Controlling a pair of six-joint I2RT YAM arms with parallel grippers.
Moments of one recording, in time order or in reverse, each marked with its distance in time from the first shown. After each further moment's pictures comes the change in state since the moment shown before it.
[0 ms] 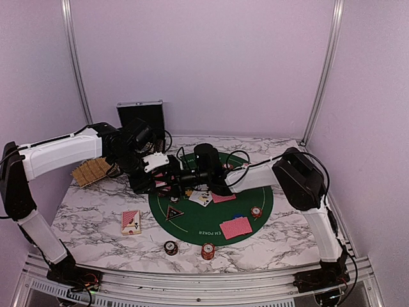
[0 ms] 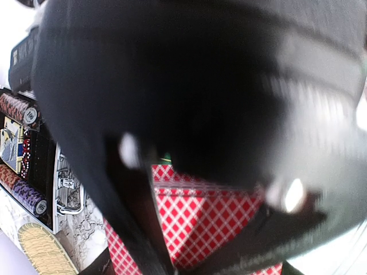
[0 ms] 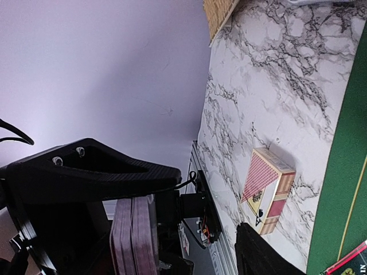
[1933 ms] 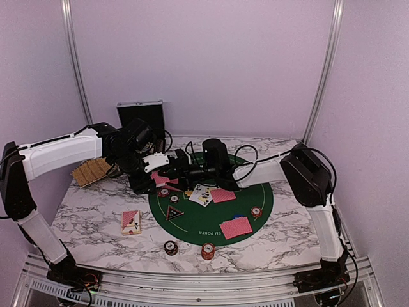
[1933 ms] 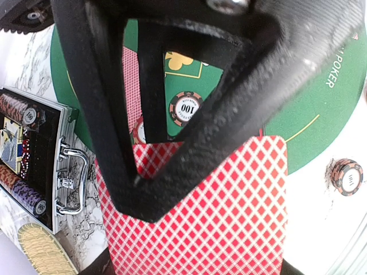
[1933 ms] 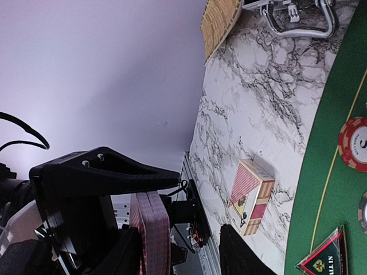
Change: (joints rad) left arm 0.000 0.000 -0.001 0.000 0.000 0.000; right arm -0.055 -0.059 -0.056 -0.032 0.006 -0.077
